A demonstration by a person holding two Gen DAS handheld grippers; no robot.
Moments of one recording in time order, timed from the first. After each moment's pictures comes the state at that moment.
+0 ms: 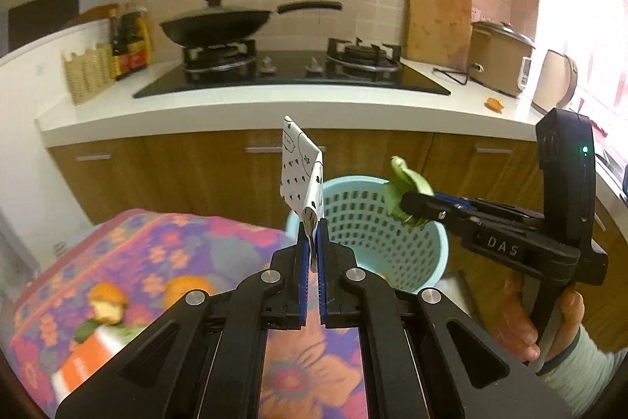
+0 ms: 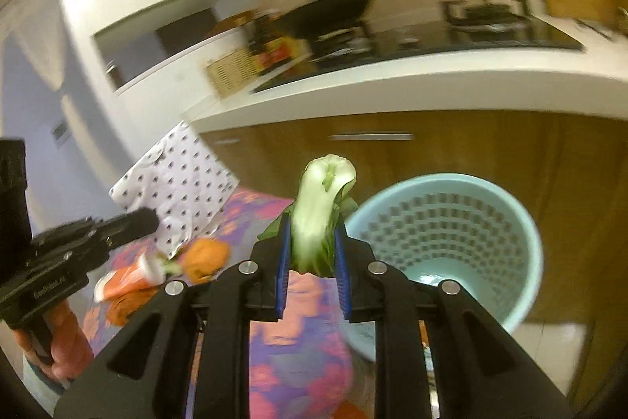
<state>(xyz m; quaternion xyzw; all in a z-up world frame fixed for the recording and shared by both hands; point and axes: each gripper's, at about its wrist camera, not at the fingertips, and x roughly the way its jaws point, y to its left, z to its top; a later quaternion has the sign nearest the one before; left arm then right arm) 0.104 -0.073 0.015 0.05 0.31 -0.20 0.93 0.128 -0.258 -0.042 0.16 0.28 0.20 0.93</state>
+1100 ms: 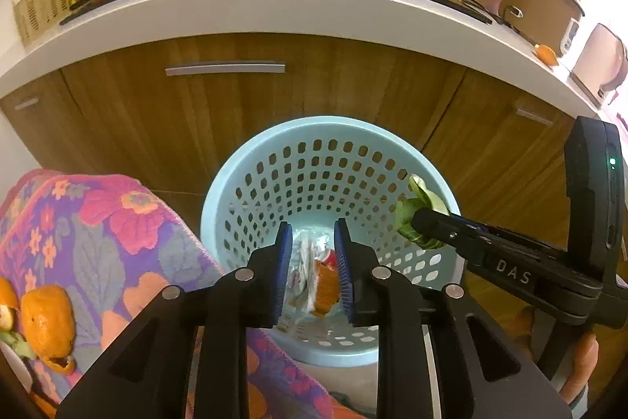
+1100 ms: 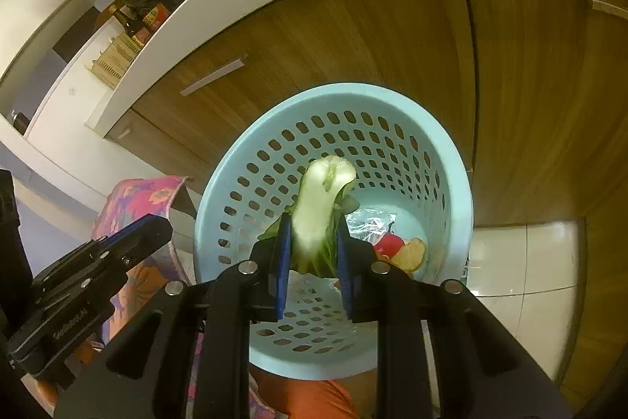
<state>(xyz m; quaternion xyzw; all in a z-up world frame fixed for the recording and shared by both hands) 0.208 -0.170 -0.083 0.03 0.44 -0.18 0.88 0.209 -0.336 -0.134 0.24 0.43 0.10 0.87</state>
